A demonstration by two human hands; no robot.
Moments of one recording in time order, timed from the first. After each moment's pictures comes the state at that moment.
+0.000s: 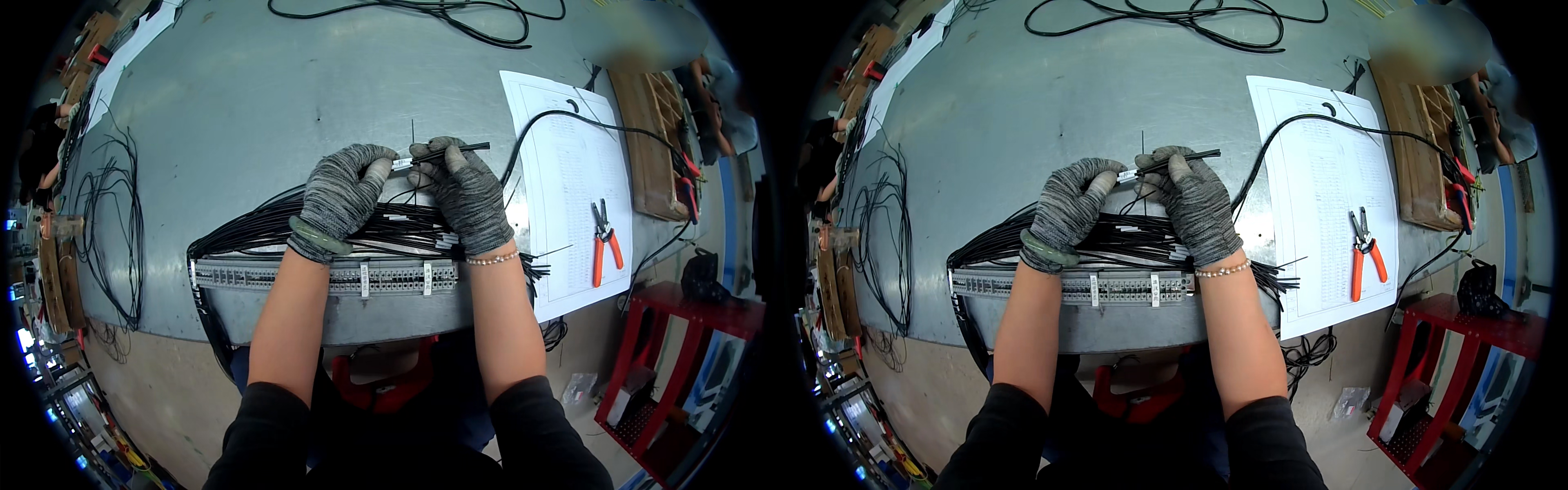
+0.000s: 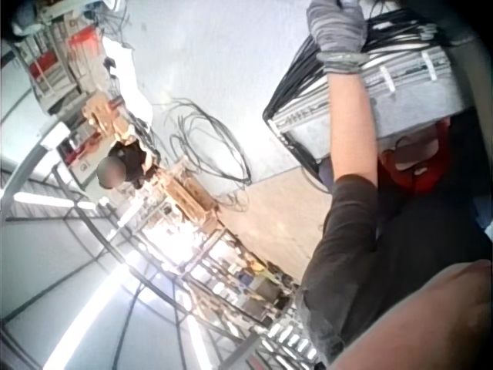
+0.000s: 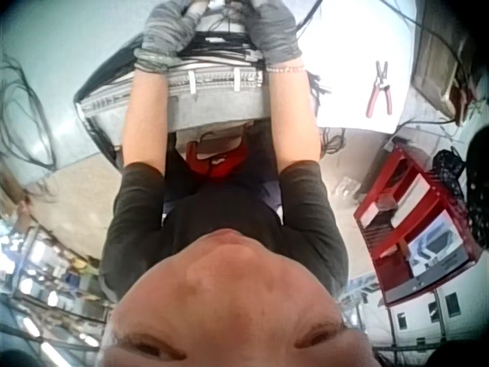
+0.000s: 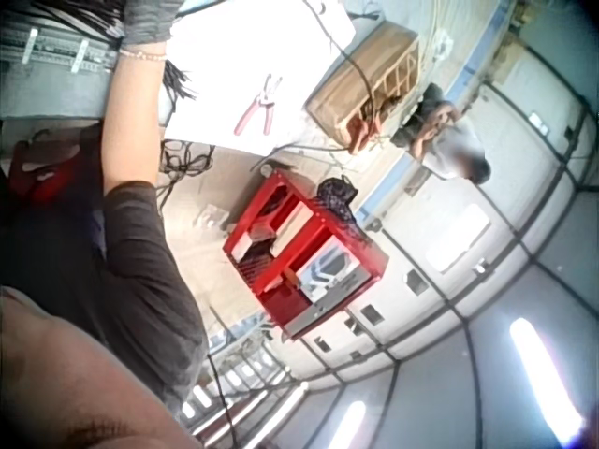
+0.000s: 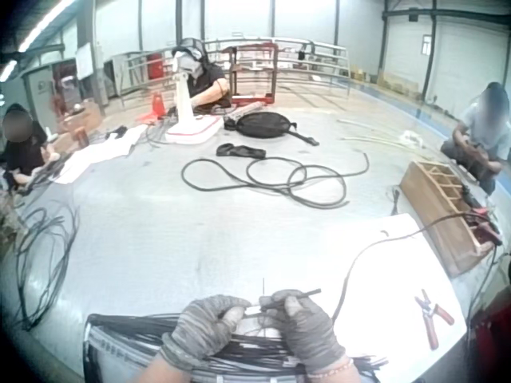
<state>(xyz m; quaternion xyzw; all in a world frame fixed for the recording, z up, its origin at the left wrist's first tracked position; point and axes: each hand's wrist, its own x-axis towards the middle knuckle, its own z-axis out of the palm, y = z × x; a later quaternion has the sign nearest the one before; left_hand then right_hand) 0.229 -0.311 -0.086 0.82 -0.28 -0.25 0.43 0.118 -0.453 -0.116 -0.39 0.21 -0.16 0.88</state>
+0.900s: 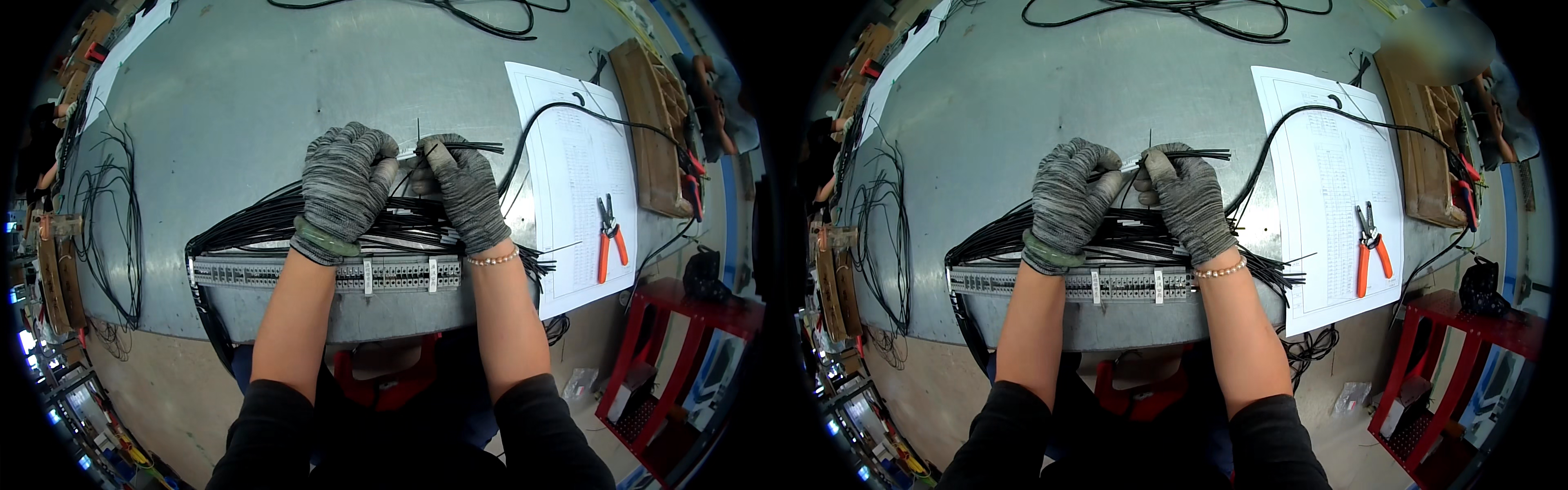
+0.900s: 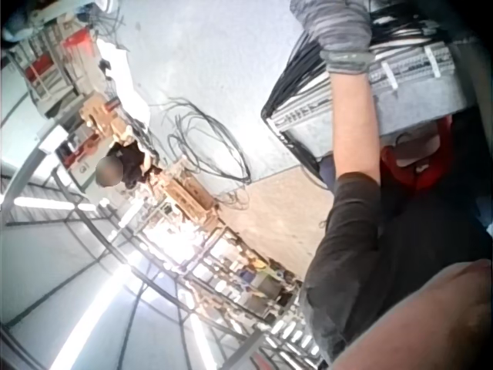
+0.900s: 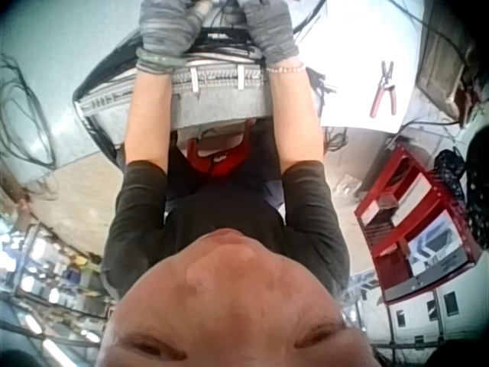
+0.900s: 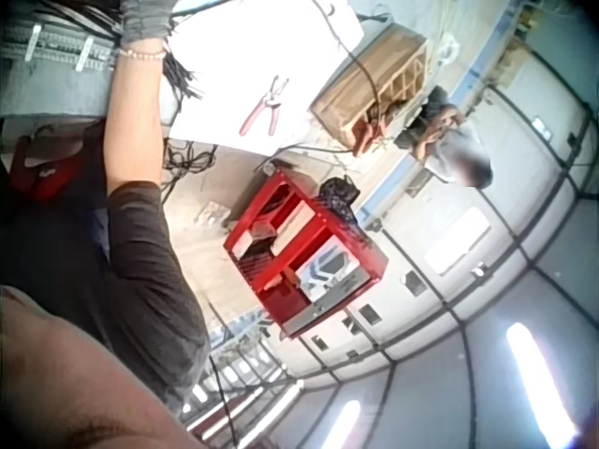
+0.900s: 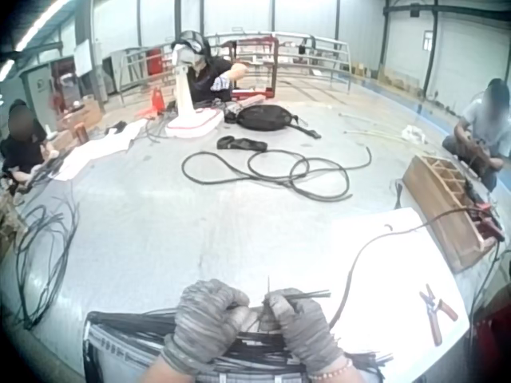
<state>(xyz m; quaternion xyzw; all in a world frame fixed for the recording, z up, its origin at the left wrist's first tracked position) 0.227 -0.311 -0.090 0.84 -0.43 0.03 0.33 0.126 -0.440 -0.097 -0.58 0.31 -0.12 0.74</state>
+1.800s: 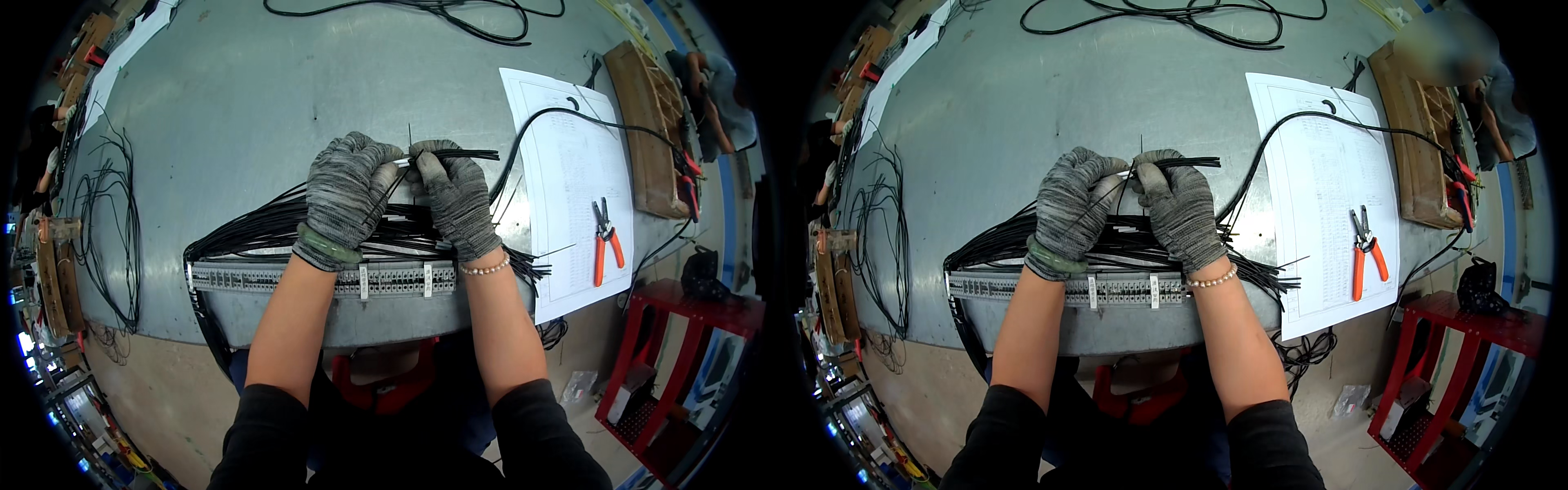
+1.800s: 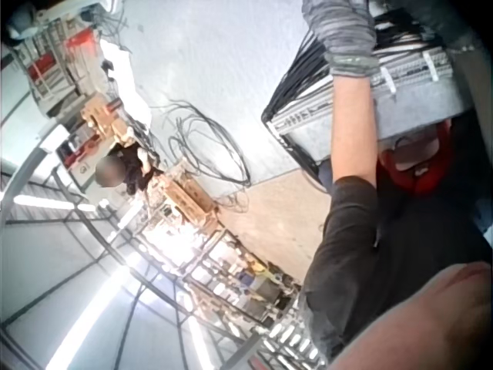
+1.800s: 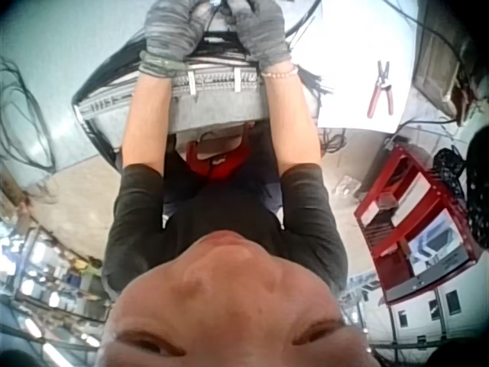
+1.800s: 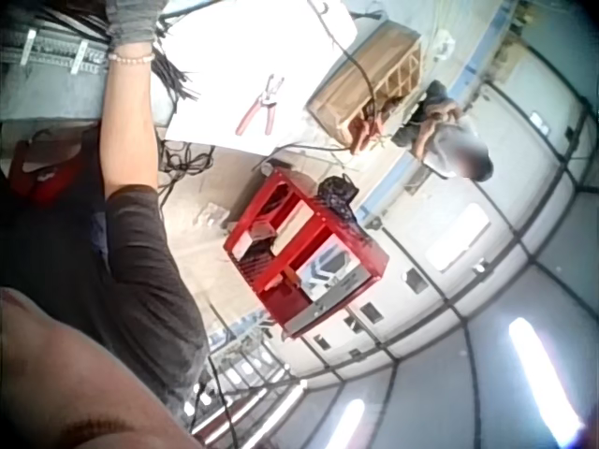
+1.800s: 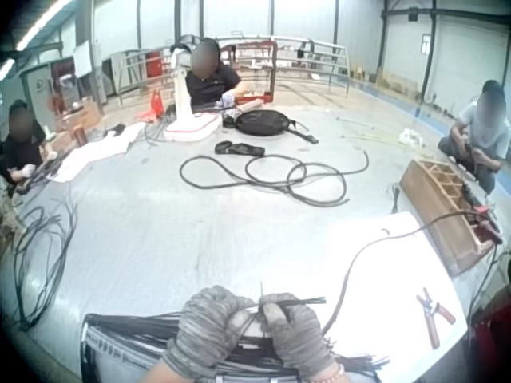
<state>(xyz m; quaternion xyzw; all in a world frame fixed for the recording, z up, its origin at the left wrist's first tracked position) 0.223 -0.314 -0.092 0.83 -0.45 0.02 0.32 0.124 -0.433 -0.097 -0.65 0.30 -0.15 0.69</state>
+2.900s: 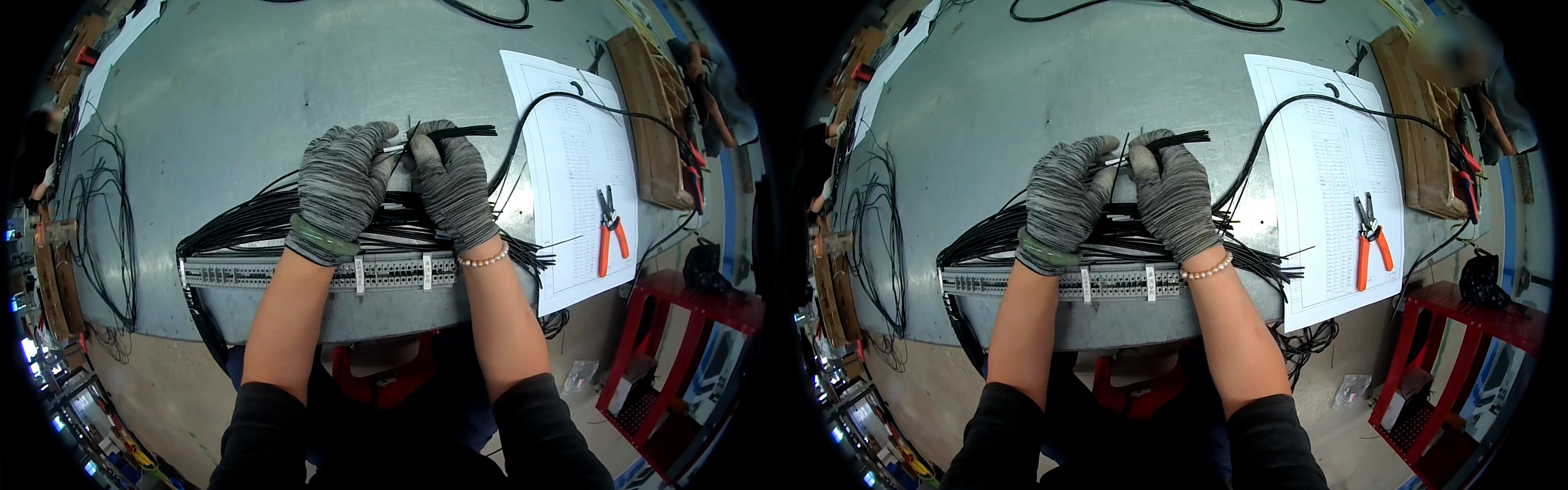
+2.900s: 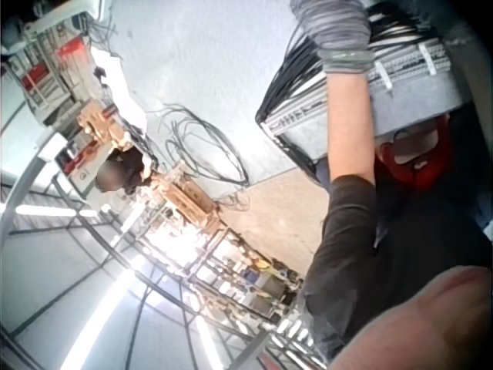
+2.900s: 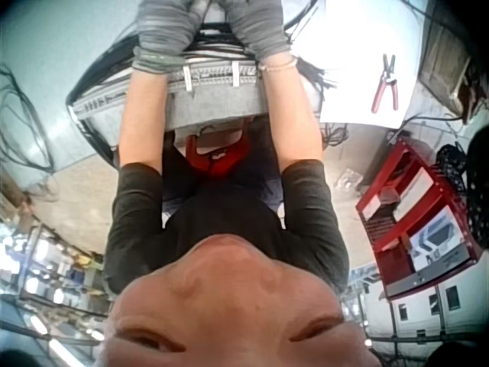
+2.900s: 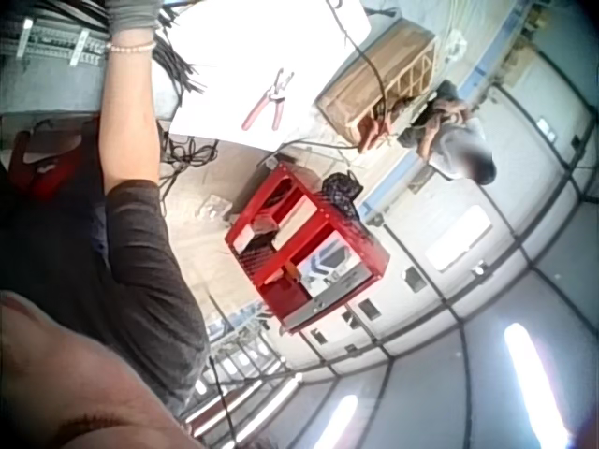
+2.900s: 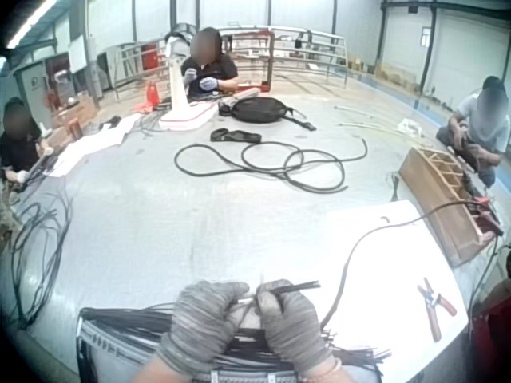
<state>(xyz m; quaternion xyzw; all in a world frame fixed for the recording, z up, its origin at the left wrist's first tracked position) 0.220 -0.316 -0.092 0.84 -0.45 0.00 0.31 0.127 -0.436 -0.115 -0.75 0.27 -0.19 0.57</state>
